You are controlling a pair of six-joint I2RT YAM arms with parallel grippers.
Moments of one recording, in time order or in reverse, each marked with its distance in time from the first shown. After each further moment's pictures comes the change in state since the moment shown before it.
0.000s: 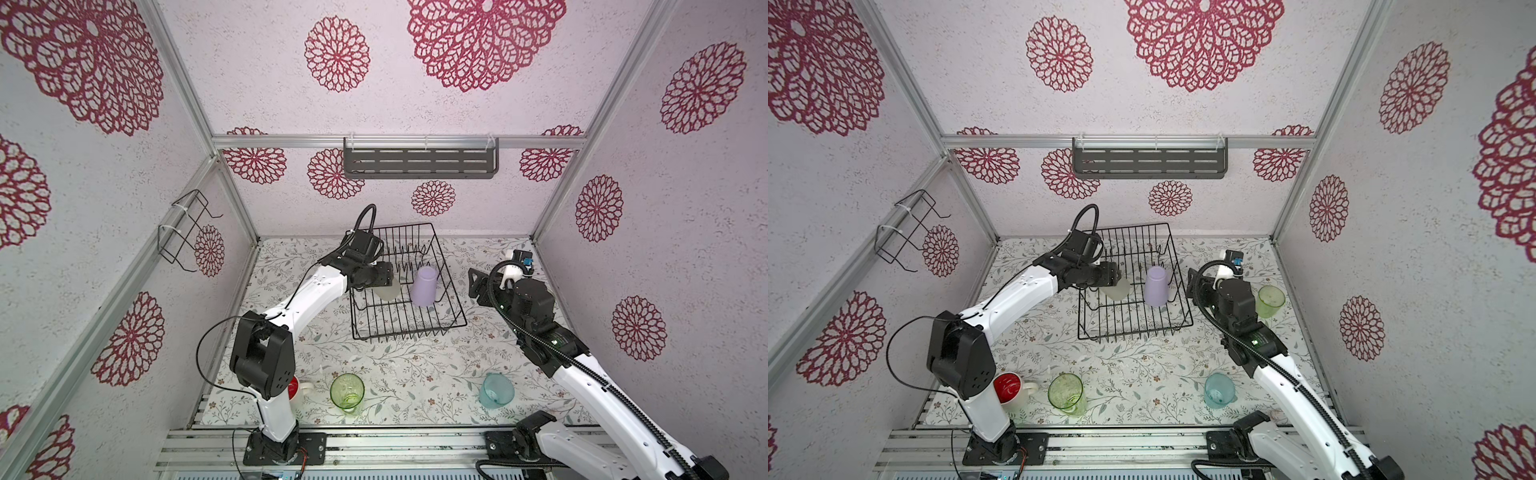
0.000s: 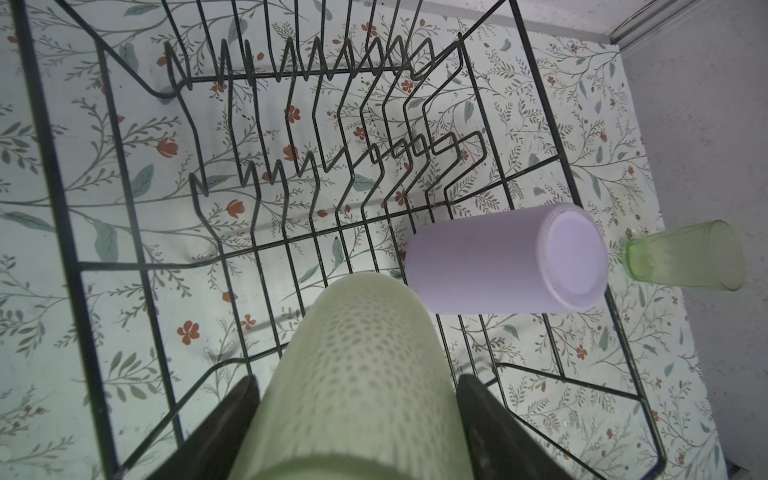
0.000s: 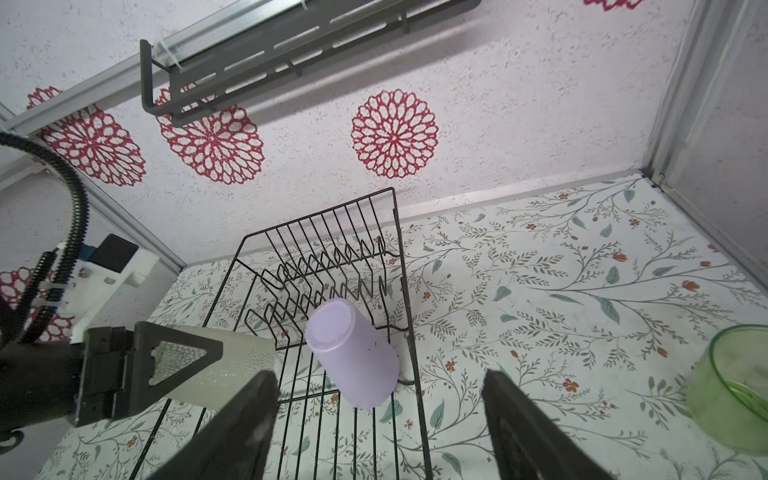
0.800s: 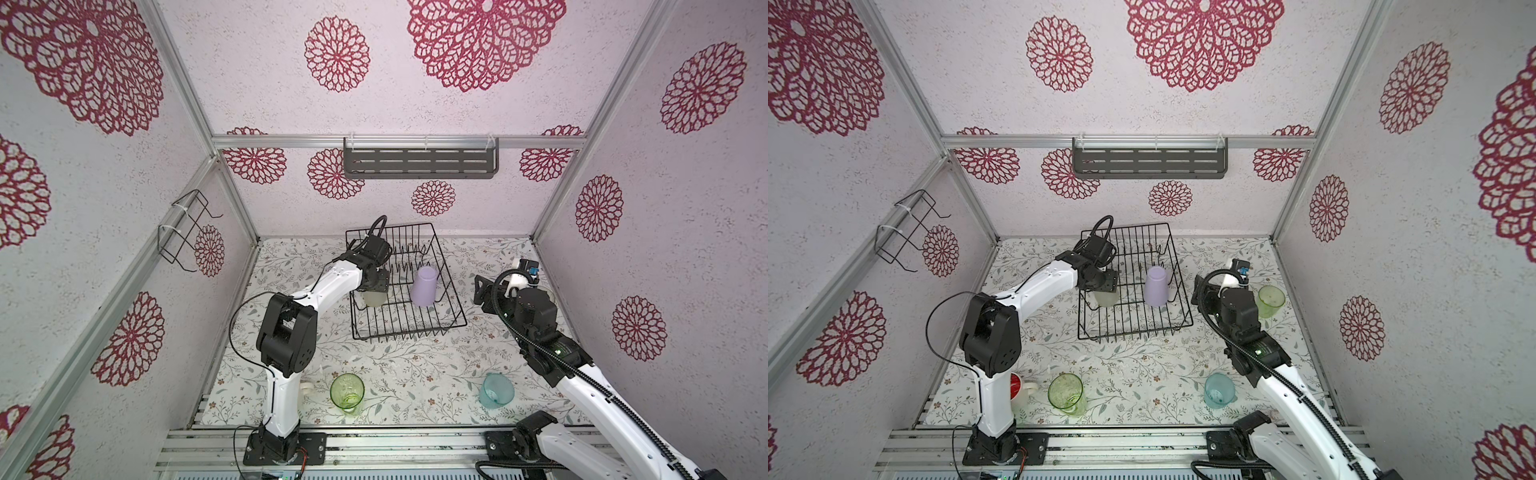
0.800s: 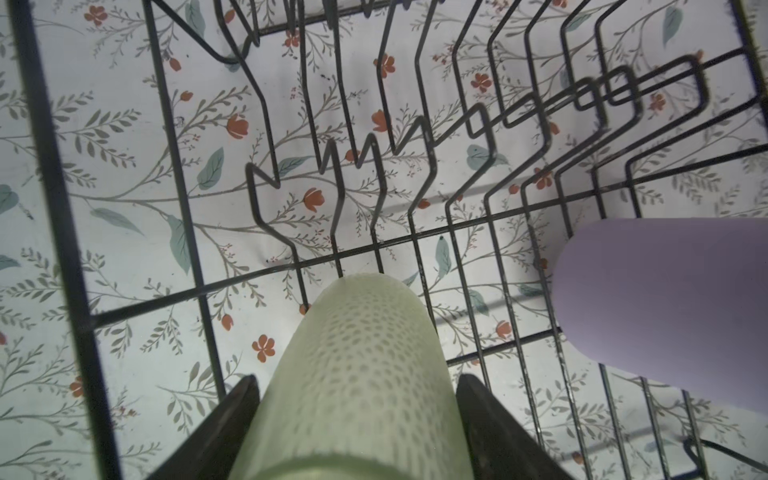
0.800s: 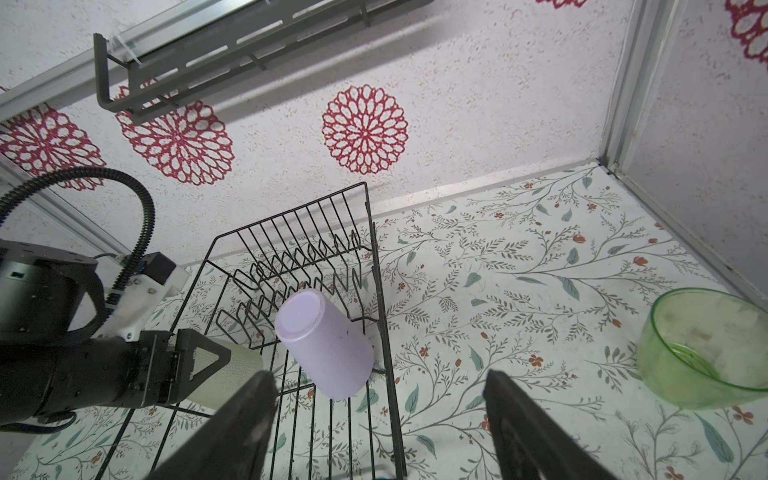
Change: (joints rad) left arm -0.004 0.198 0.106 -0.109 -0.219 0.077; right arm -0.004 -0.063 -0.074 -0.020 0.056 0.021
